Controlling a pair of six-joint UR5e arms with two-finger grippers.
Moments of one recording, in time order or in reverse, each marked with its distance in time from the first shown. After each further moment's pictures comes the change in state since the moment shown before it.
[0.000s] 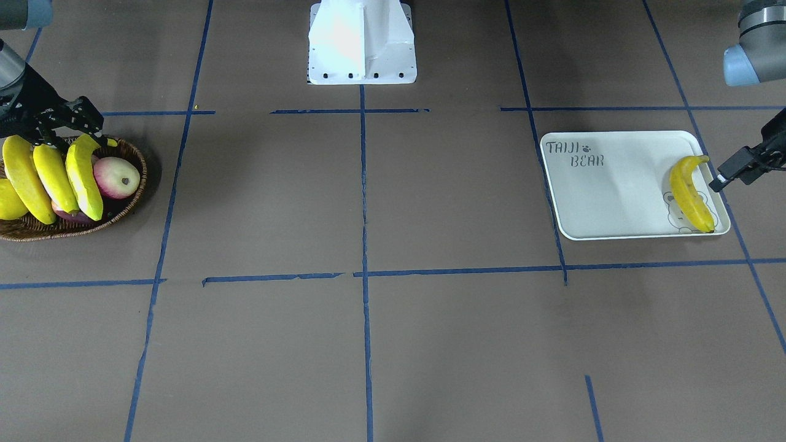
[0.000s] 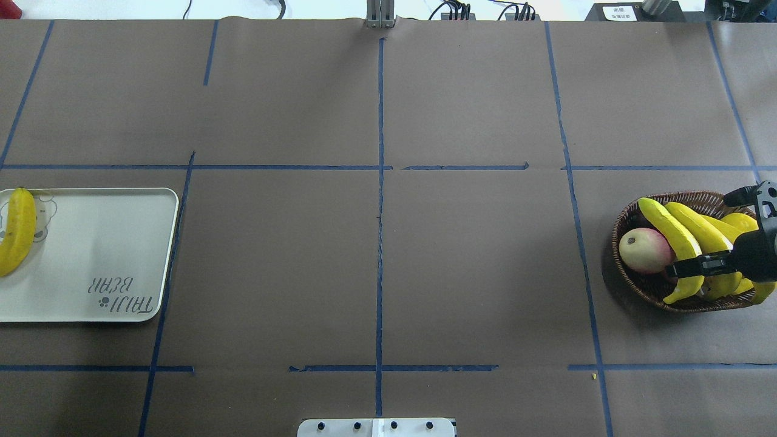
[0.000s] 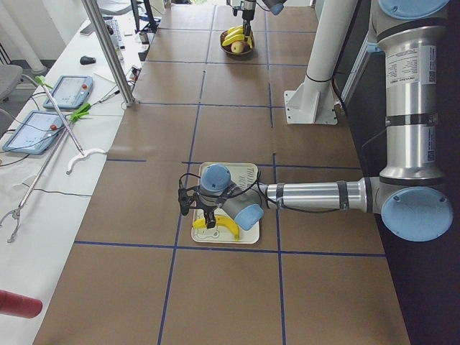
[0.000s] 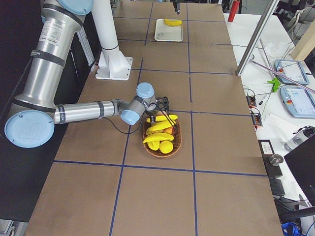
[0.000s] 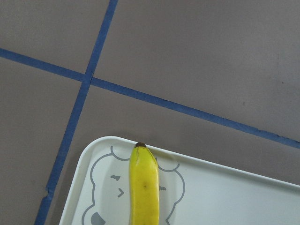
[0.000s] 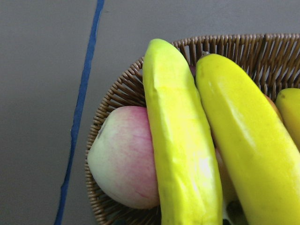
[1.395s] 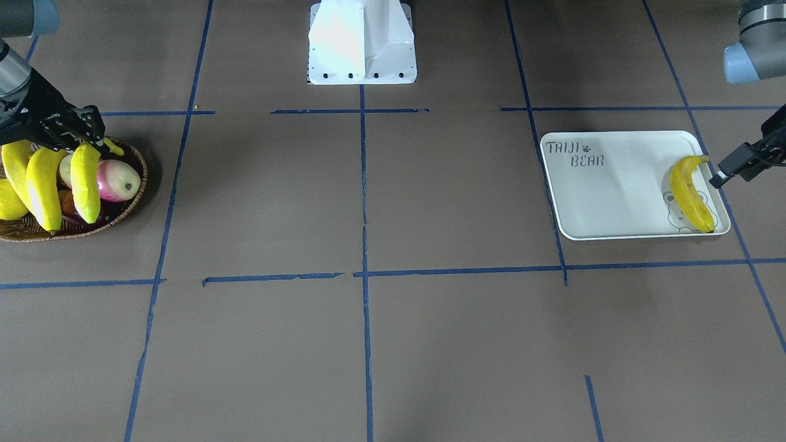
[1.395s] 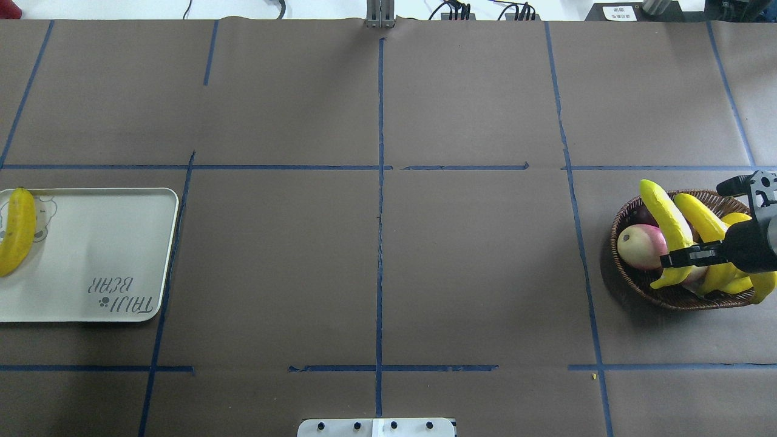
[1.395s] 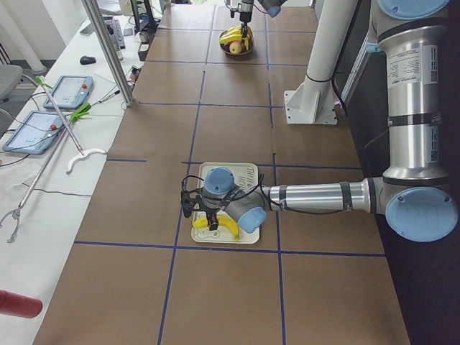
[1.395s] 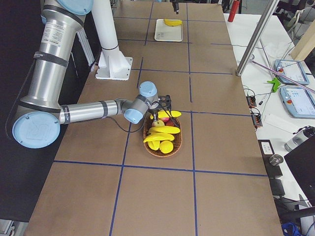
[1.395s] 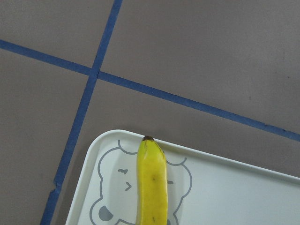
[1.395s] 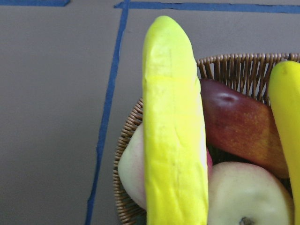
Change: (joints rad) left arm 0.002 0.021 0.000 -0.029 0.000 -0.001; right arm 0.027 0.028 0.028 -0.002 0.031 0.010
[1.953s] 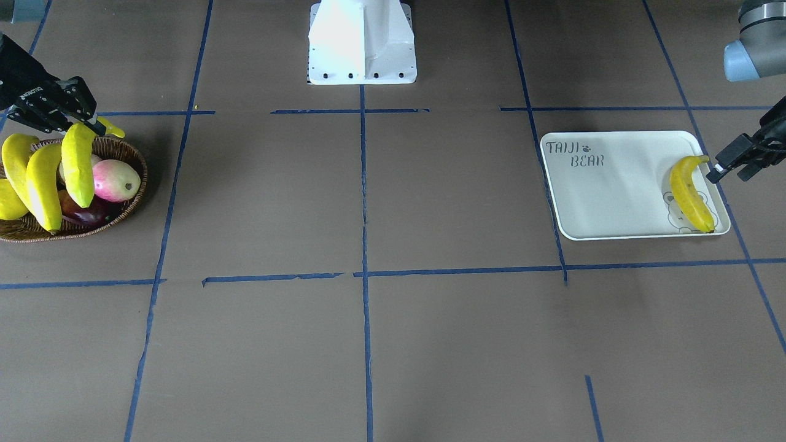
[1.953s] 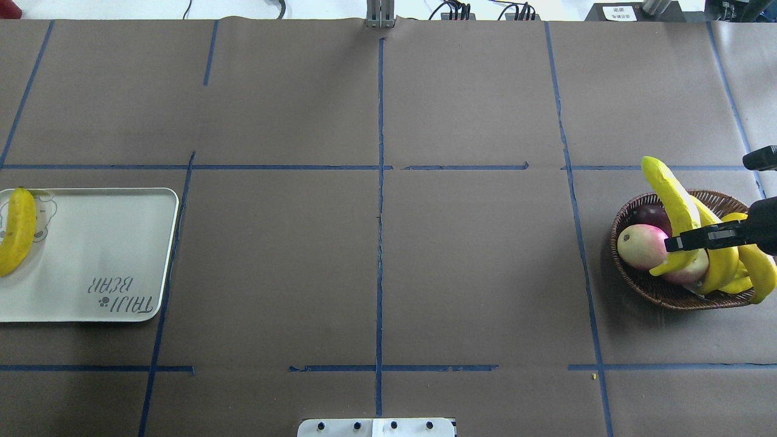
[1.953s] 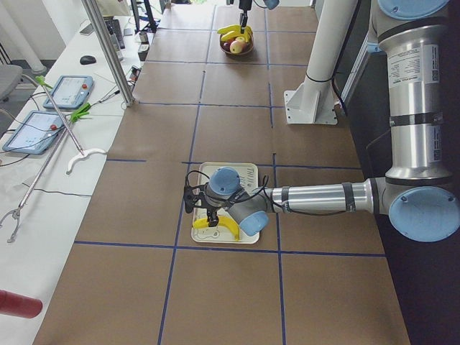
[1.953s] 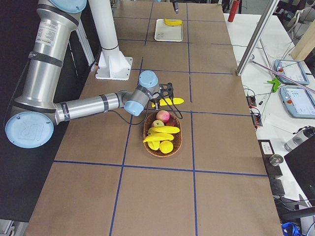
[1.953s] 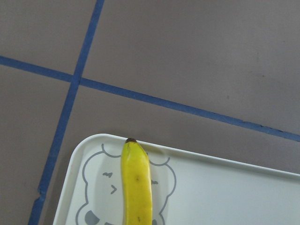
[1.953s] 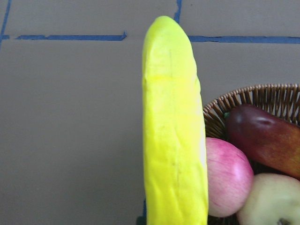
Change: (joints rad) left arm 0.005 0.014 0.002 -0.165 -0.007 -0.011; right arm 0.093 0.043 0.076 -0.030 0.132 0.004
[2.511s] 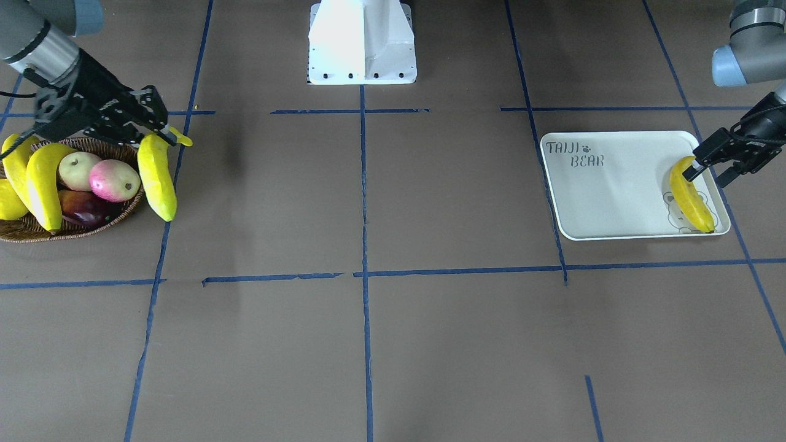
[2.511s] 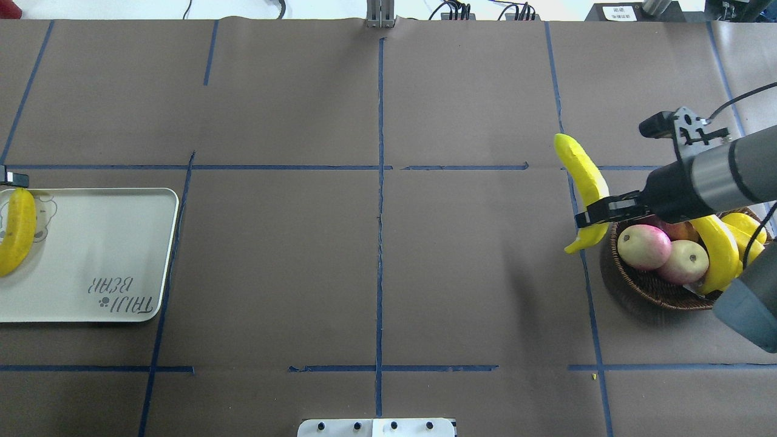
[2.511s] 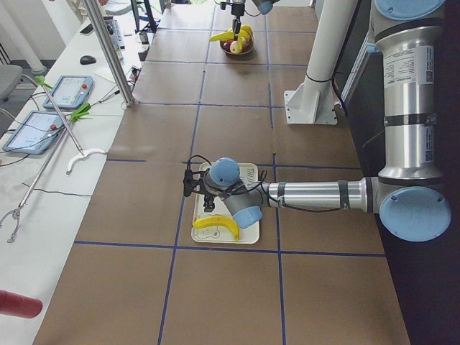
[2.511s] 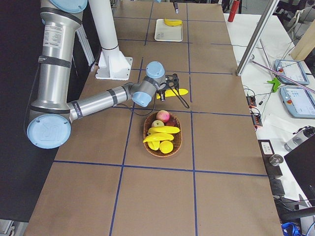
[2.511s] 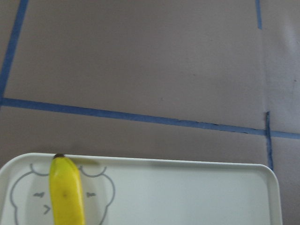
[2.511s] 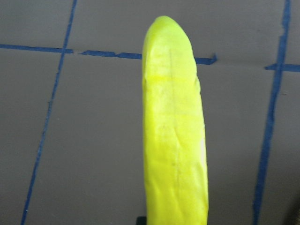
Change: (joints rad) left arm 0.056 -0.065 -0.031 -0.071 -0.021 -0.002; right arm -0.134 0.296 -0.006 -0.186 -0.051 0.083
